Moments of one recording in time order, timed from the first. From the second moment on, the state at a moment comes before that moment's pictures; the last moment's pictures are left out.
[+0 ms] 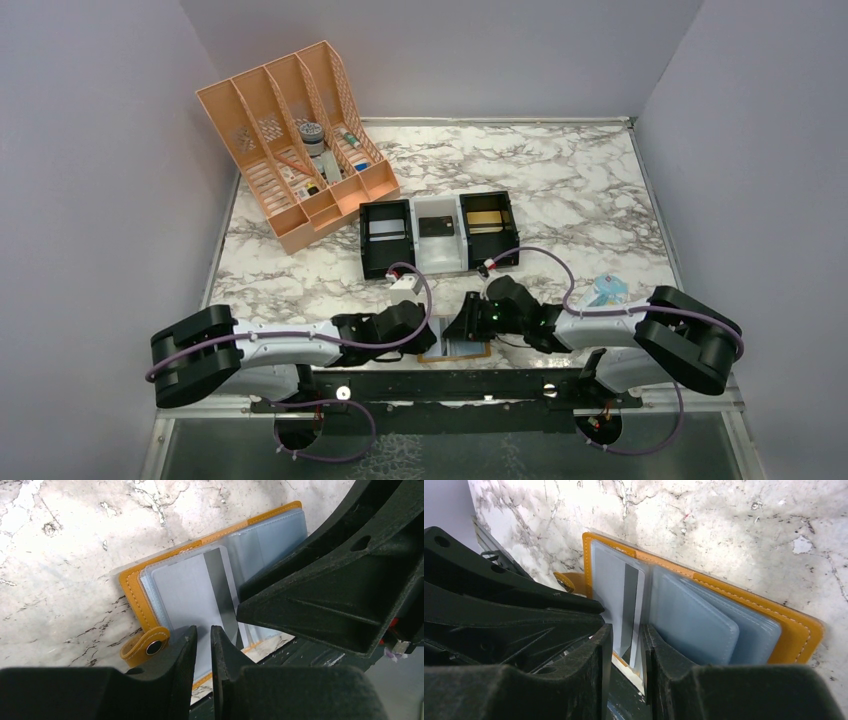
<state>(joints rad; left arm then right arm) -1.21 1.20 0.37 0.04 -0.24 -1.02 0.97 1.36 0.32 0.38 -0.17 1.01</state>
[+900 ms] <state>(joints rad) -1.21 1.22 0.40 0.01 -0.25 -1.03 0.96 1.41 0.28 0.49 -0.19 1.04</state>
